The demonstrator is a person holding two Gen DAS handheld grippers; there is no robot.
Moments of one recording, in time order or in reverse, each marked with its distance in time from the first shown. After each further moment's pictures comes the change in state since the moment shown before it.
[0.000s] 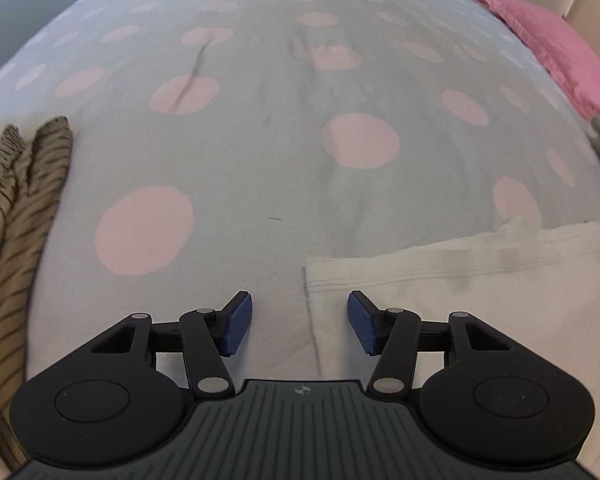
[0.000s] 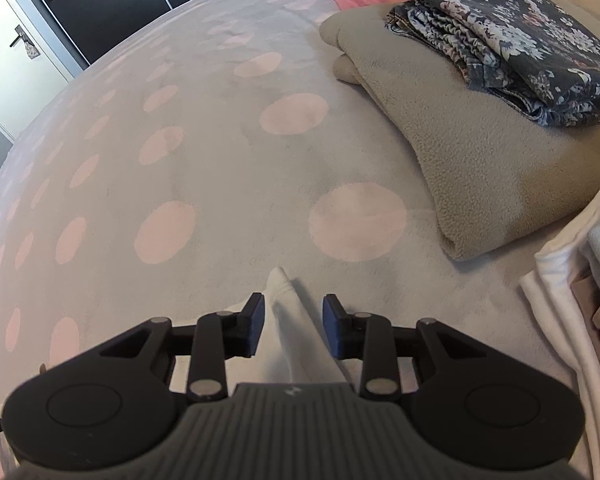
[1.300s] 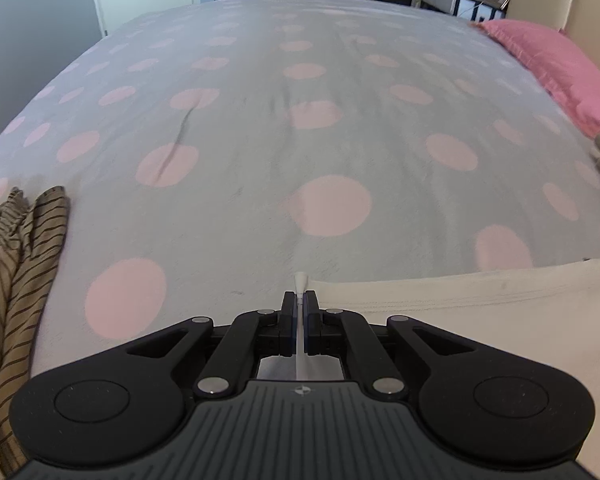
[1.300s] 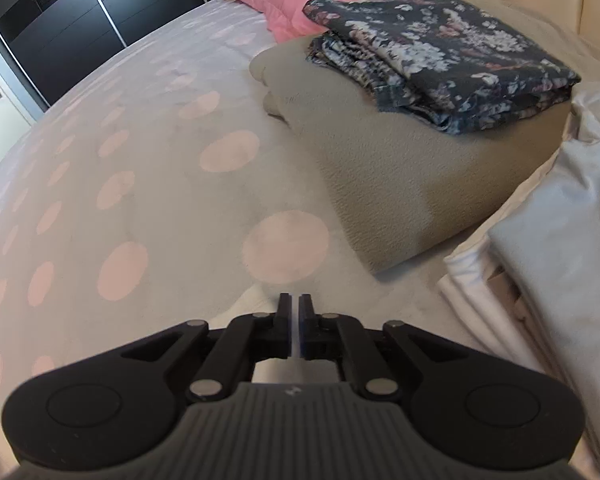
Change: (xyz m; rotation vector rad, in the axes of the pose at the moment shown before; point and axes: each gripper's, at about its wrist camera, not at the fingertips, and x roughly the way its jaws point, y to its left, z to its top) left arm -0.006 -0.047 0.023 0.043 -0.128 0.112; right arm -0.028 -0.029 0.000 0.088 -0.105 -0.144
